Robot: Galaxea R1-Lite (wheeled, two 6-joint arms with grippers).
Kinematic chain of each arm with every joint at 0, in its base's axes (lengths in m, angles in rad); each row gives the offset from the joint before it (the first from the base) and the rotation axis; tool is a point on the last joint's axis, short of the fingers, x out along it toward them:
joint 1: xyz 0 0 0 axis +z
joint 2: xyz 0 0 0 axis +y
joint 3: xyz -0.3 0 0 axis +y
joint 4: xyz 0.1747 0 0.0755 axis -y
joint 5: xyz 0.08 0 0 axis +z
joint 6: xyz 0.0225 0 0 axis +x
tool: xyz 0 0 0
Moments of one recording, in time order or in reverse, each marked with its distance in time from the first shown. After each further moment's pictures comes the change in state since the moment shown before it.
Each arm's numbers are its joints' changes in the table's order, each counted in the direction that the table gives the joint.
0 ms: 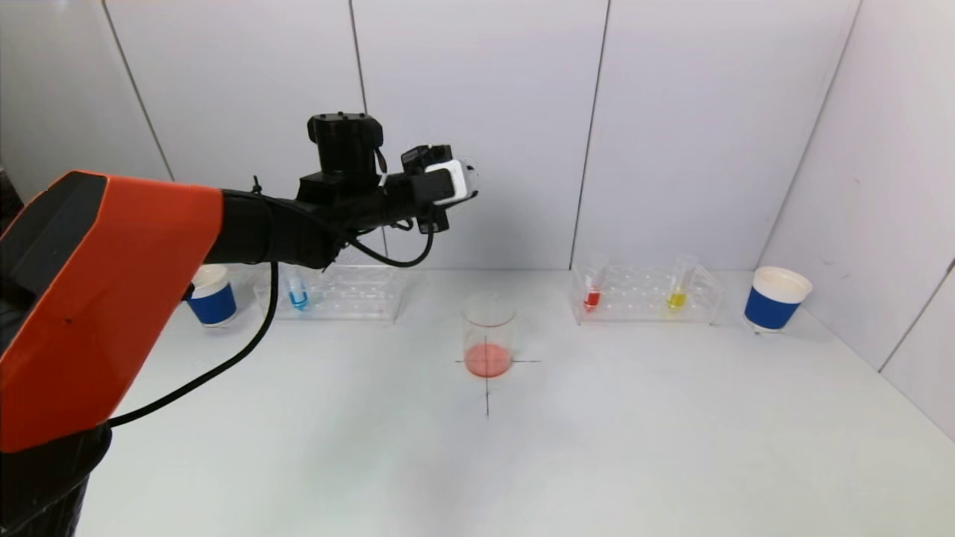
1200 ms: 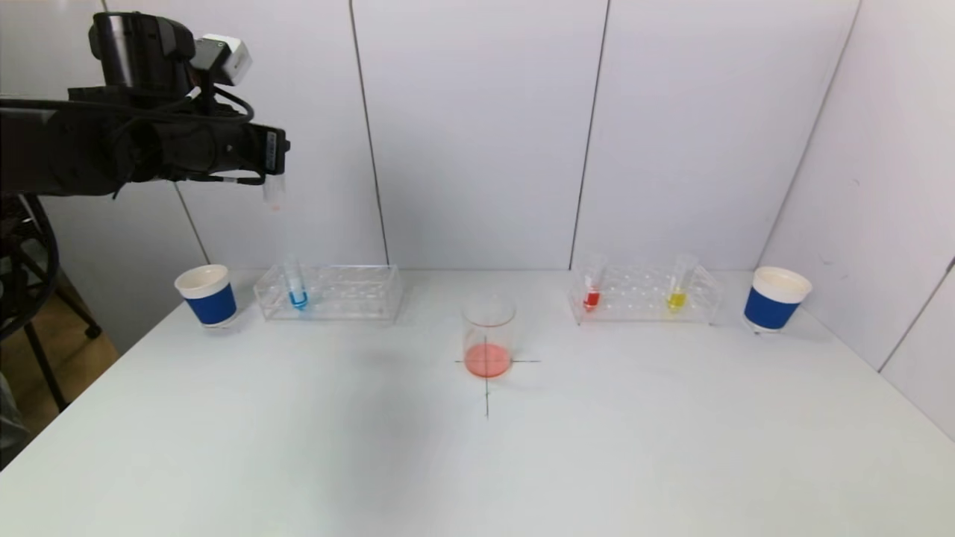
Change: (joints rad) left arm 0.301 -0.344 0.131 -0.376 0.513 -0.968; right arm 0.000 0.000 0.000 0.000 0.000 0.000
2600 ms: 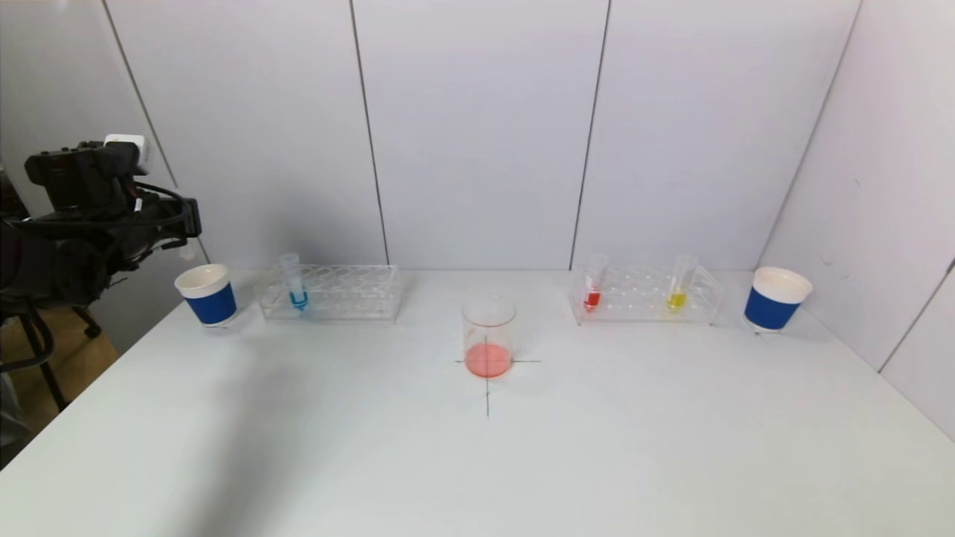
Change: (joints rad) left arm 0.300 0.143 0.378 0.608 0.026 -0.028; right arm 0.000 0.000 0.000 0.000 0.000 0.000
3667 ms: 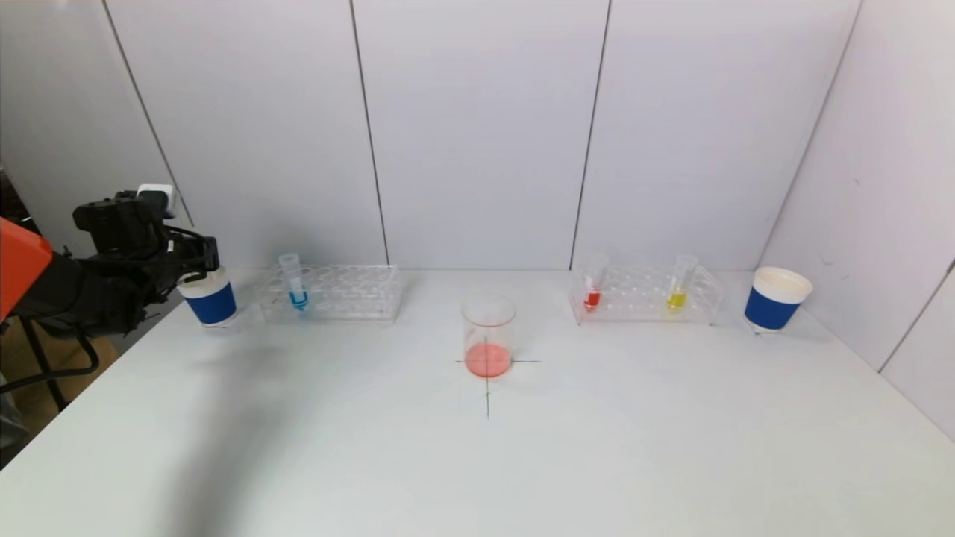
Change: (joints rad) left arm 0.022 0.187 -0.012 0.106 -0.017 -0.008; right arm 0.000 0.000 0.000 0.000 0.000 0.000
